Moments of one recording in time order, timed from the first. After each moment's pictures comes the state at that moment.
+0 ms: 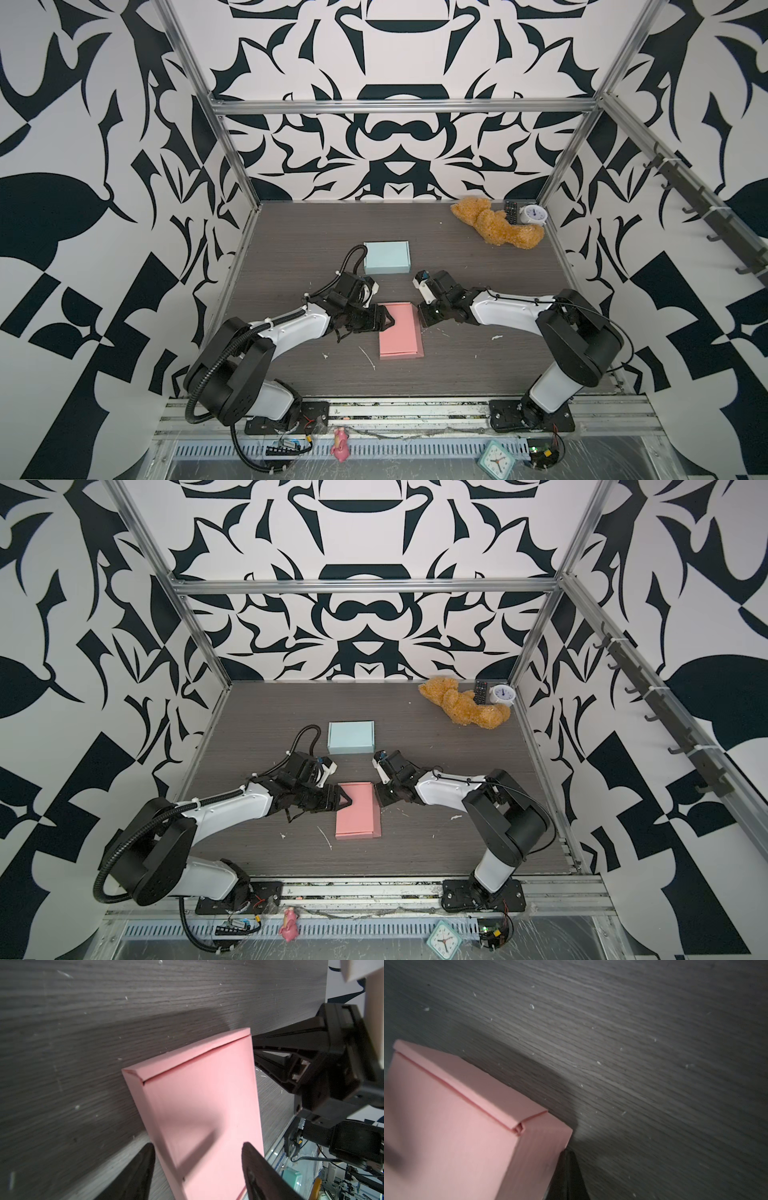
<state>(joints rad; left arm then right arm) -0.60 1.45 0.65 -0.18 0.50 -0.56 0.70 1.67 0.82 -0.17 -0.14 0.31</state>
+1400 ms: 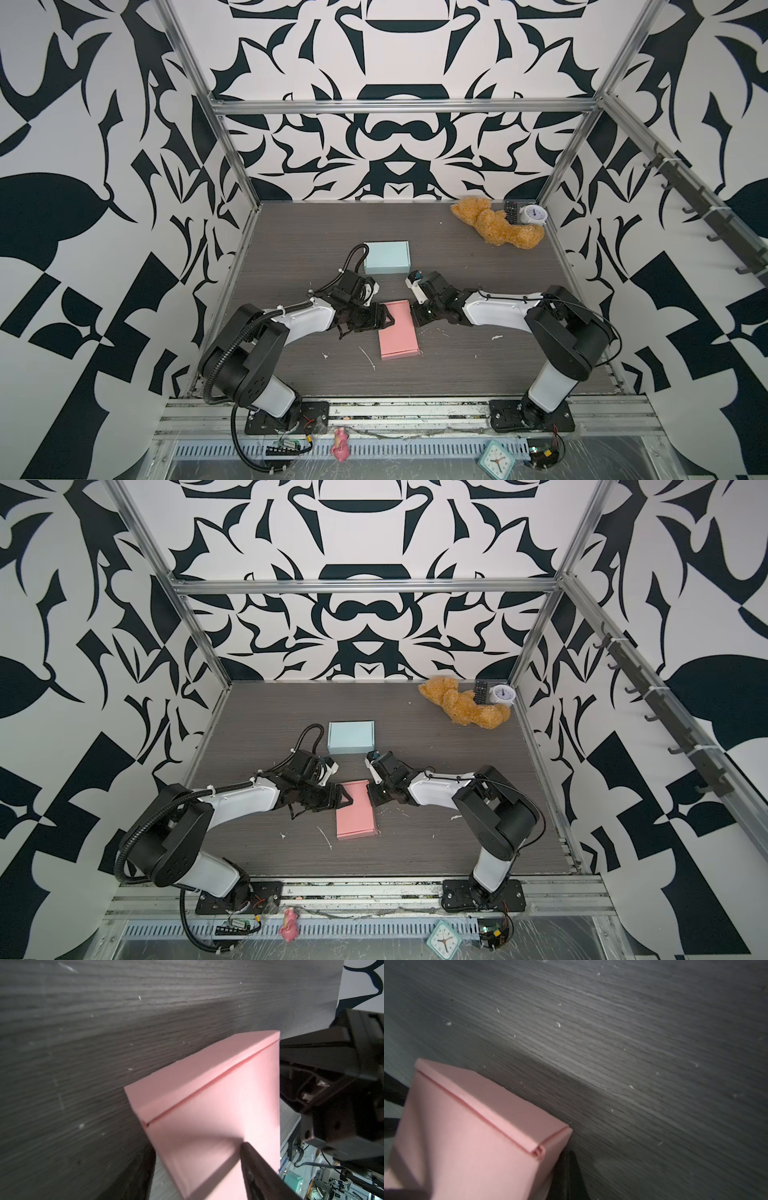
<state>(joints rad) -0.59 1.53 0.68 -0.18 0.52 -0.56 0.75 1.72 0.84 -0.09 -0.14 0.34</state>
